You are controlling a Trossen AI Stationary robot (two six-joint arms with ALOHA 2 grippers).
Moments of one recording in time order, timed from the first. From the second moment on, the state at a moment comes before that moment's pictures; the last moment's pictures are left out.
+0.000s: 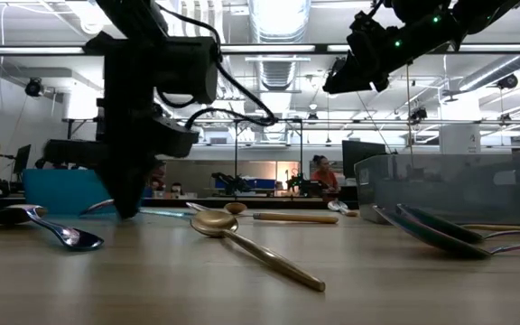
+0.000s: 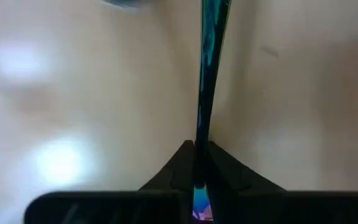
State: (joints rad) left arm -0.06 1.76 1.01 -0.81 -0.22 0.20; right arm -0.37 1.12 0.74 0.06 0.13 -0.08
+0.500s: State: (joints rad) left arm -0.06 1.45 1.00 -0.69 -0.28 0.20; right arm -0.37 1.12 0.74 0.07 0.13 -0.02
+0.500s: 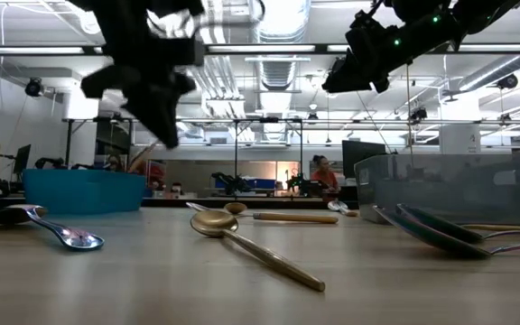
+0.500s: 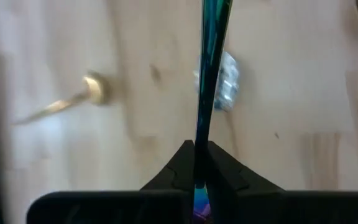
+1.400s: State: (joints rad) left arm 0.00 1.24 0.82 0.24 0.14 0.51; right arm -0.37 1.58 0.75 0.75 -0.62 0.29
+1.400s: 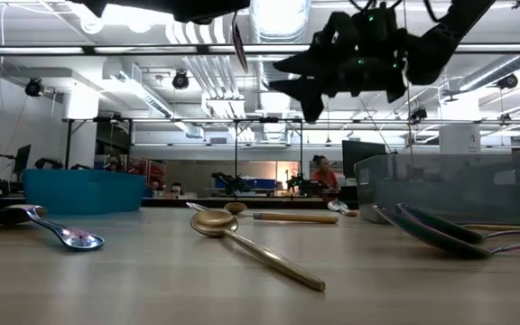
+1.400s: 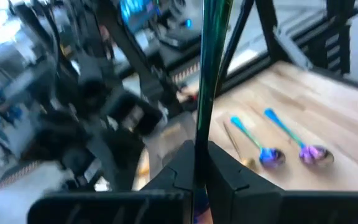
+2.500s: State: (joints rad) left arm 0.02 1.22 0.69 0.47 0.20 0.61; right arm -0.29 1.95 1.21 0.81 -1.16 0.30
